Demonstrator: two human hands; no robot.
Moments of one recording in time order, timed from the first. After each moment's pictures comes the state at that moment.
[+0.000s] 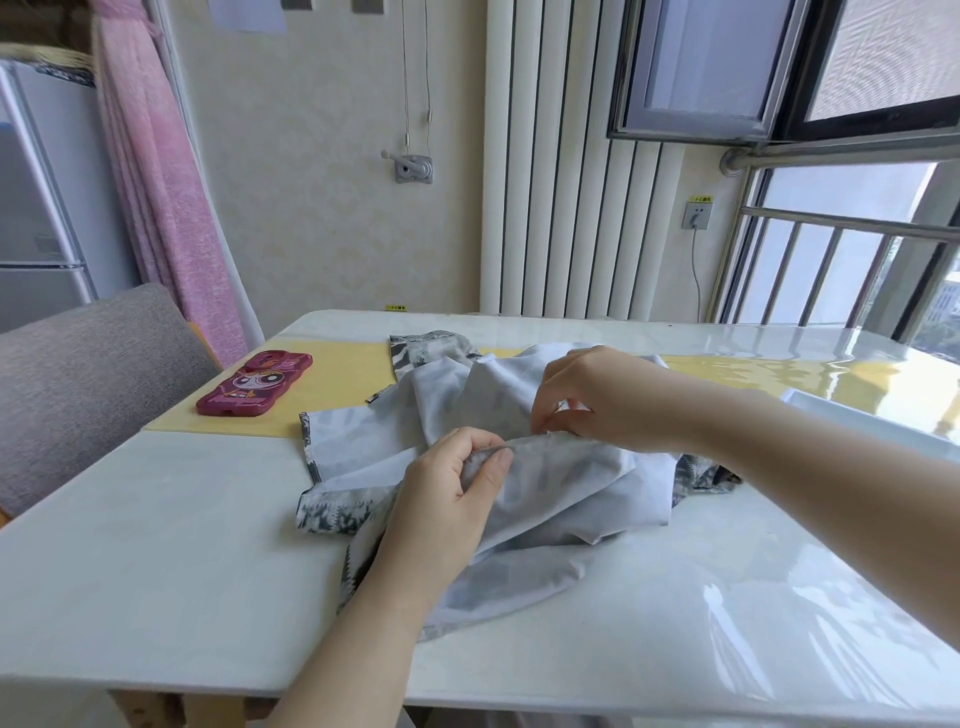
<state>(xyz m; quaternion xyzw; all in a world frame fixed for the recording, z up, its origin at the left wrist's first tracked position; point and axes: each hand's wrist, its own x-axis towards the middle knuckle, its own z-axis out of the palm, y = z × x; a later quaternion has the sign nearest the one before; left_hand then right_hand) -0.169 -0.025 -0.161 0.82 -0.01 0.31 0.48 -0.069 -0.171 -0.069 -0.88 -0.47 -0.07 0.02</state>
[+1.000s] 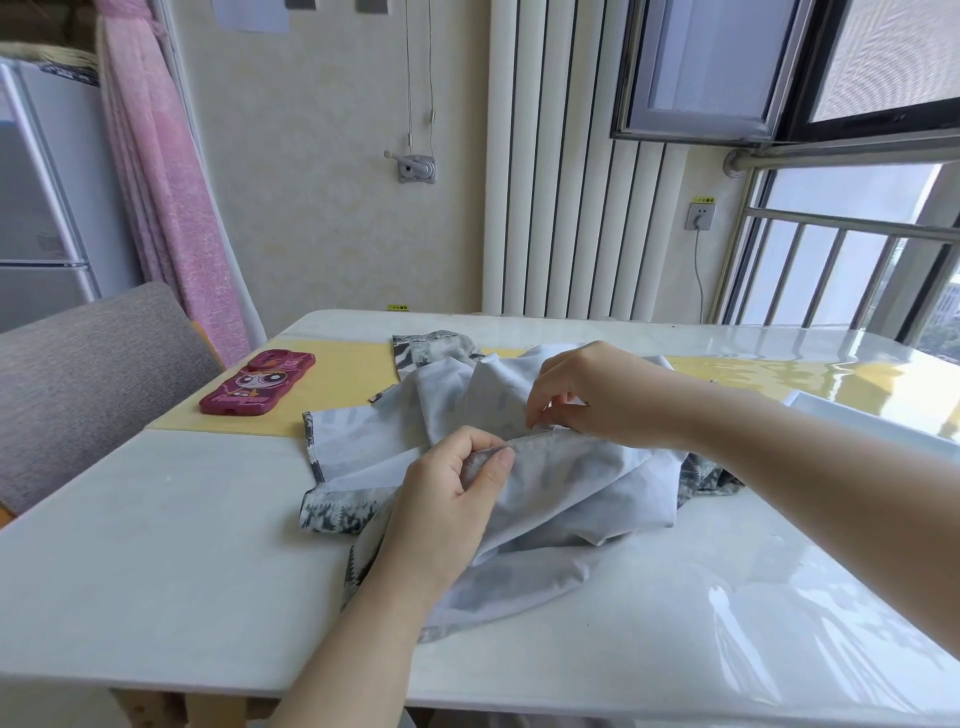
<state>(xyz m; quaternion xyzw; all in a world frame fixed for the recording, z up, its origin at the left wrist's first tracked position) -0.170 -0.023 -0.161 0.81 0.00 0.30 0.51 -0.068 -0.164 -0.068 -0.88 -0.47 -0.05 0.07</state>
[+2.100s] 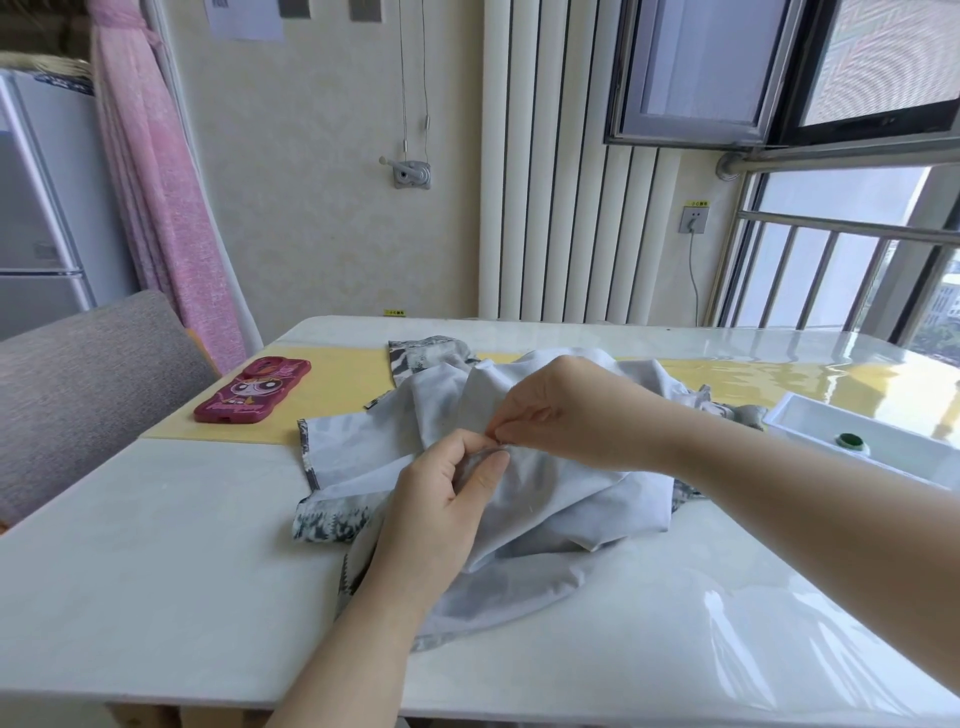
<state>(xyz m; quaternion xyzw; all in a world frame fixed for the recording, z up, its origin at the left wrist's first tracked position) -0.171 -0.024 -0.158 0.79 -0.01 0.30 0.53 -0.095 -0.154 -0.071 -0.85 -0.46 0.00 0.24</state>
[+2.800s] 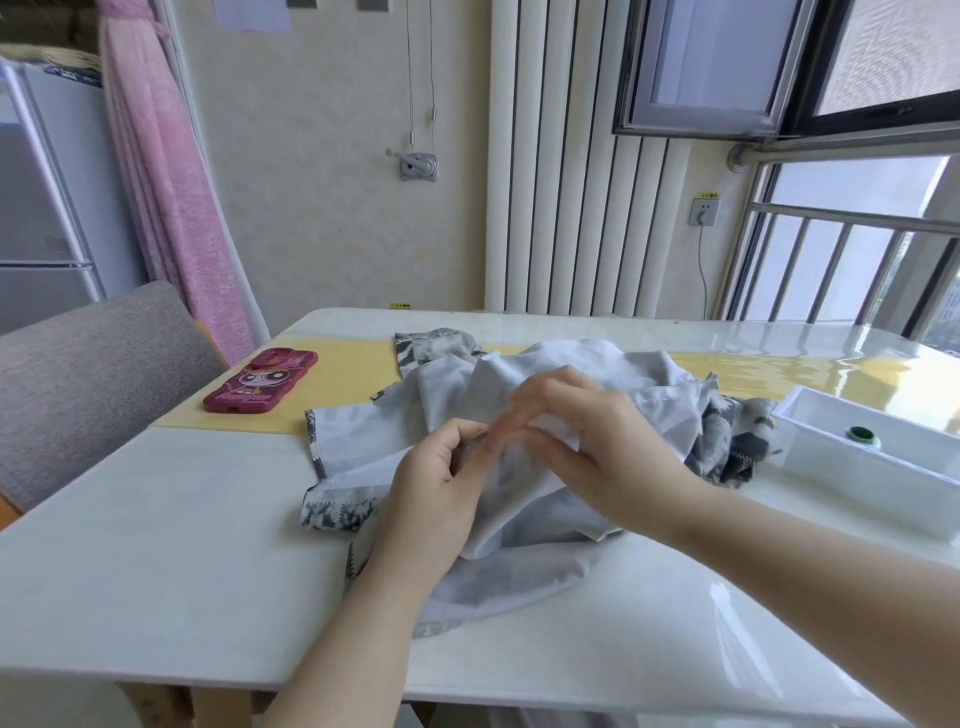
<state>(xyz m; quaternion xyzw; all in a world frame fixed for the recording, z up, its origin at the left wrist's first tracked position) -0.164 -0.018 -0.164 0.76 0.02 0.25 0.60 -0.100 -0.164 -0.114 -0.73 -0.55 -0.19 0.36</state>
